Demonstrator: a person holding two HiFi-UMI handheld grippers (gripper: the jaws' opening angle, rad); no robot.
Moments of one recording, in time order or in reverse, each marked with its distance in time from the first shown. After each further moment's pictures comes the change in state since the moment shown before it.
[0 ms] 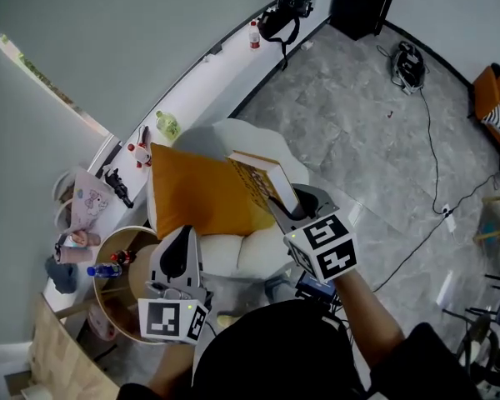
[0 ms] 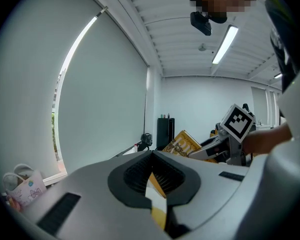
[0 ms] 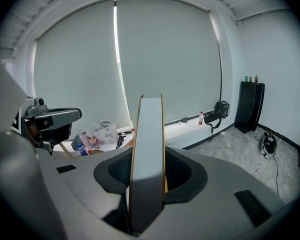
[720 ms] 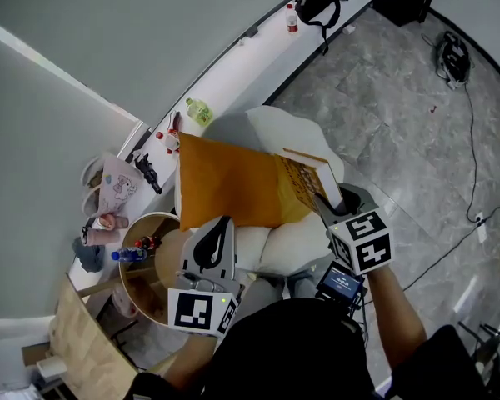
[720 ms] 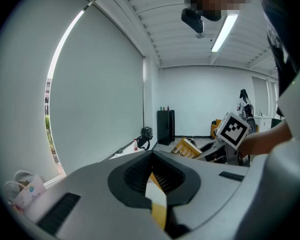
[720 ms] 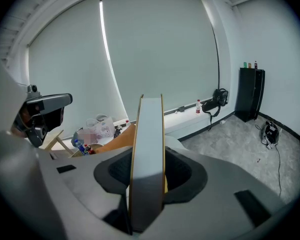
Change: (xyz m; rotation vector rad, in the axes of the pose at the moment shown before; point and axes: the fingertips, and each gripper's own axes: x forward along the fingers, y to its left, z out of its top) left arm 0.063 -0.025 -0.003 0.060 0.084 0.009; right arm 0.036 -0.081 -0.043 0.046 0.091 0.013
